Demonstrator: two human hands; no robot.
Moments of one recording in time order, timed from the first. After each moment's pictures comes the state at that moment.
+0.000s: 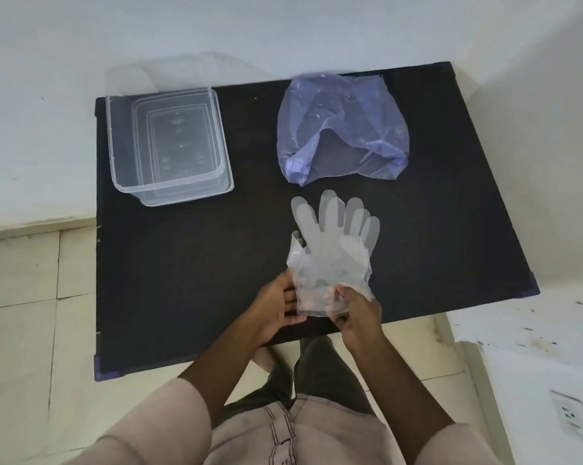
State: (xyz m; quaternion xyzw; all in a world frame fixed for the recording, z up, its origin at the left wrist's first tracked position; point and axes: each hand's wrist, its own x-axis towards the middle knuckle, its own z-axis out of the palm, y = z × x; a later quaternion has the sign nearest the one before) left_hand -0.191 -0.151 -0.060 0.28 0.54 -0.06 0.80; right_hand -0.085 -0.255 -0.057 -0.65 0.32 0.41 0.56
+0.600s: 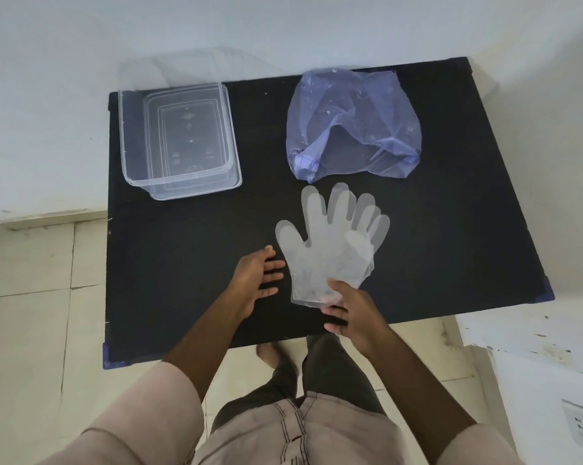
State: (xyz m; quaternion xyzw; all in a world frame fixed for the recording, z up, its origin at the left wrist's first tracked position) left_hand -0.203 -0.107 -0.045 0.34 0.61 0.02 0.72; right_hand -0.082 -0.253 -0.041 -0.68 0.15 0.60 0.41
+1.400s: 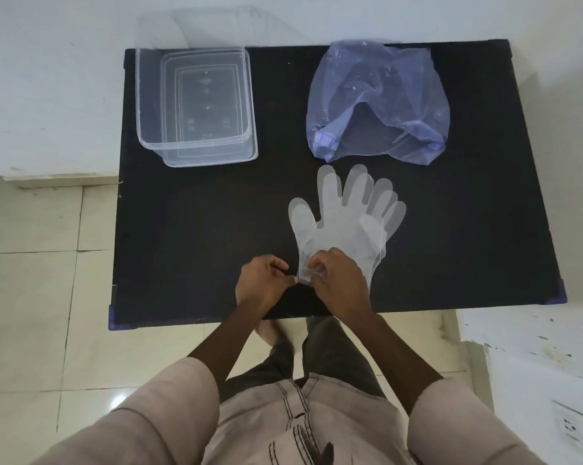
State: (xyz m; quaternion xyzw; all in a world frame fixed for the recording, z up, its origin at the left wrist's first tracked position) left_hand -0.231 -0.151 -0.084 0.63 0.60 -0.04 0.49; right_hand -0.100 -0.226 -0.049 -0.82 -0.44 0.34 0.12
